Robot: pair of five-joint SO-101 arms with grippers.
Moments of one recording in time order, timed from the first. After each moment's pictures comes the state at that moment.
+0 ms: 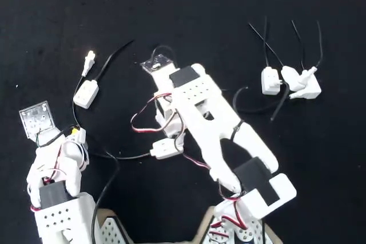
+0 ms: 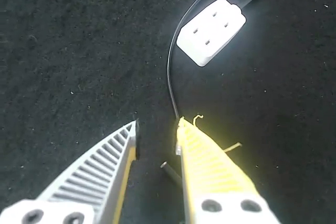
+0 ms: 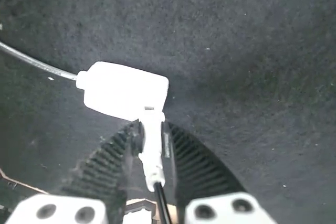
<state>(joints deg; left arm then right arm) -23.4 -97.1 90.9 54.6 2.4 -29.5 2.6 15.3 84.9 1.9</state>
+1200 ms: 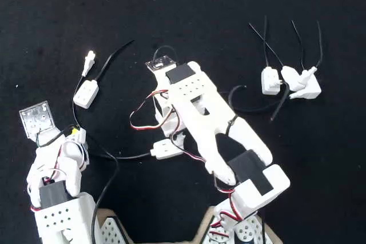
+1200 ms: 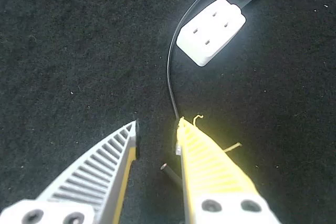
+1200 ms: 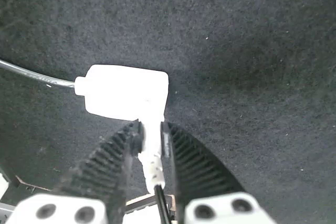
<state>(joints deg) -23.3 -97.1 90.9 54.6 2.4 -29.1 7.7 12.4 87.4 -4.7</state>
